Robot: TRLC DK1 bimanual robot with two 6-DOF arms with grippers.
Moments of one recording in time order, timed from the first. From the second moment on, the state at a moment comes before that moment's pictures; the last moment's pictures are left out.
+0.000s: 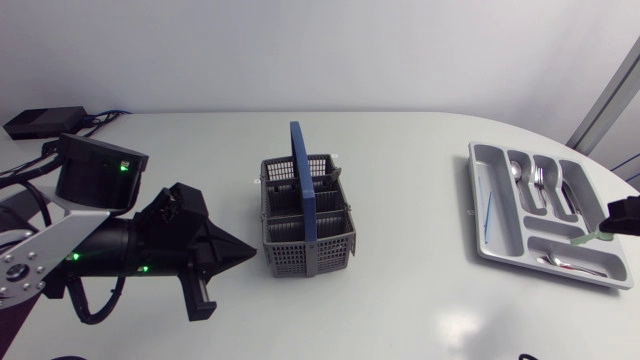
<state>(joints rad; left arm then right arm) -0.44 1.10 0.62 -0.32 0.48 0.45 -0.65 1.24 1.02 -0.96 -0.30 -0.52</state>
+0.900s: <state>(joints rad) -0.46 1.11 0.62 -0.33 0.46 0.45 -0.65 1.74 0.97 -0.57 -0.17 -0.48</state>
